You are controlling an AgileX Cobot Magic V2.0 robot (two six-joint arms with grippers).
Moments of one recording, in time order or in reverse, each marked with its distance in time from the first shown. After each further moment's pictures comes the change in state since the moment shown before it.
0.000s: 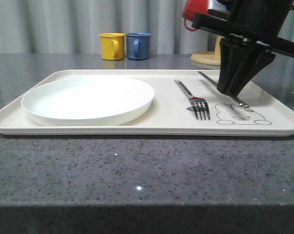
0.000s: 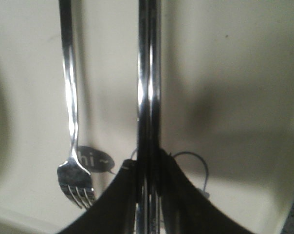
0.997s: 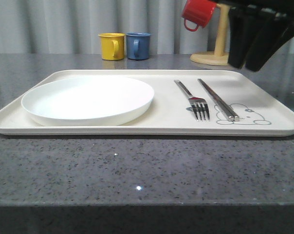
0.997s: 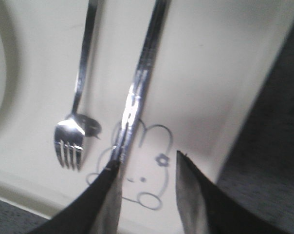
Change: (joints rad) left arm 0.000 0.000 0.000 0.000 0.000 0.000; right arm -0.002 -0.160 0.000 -0.129 0.027 -0.144
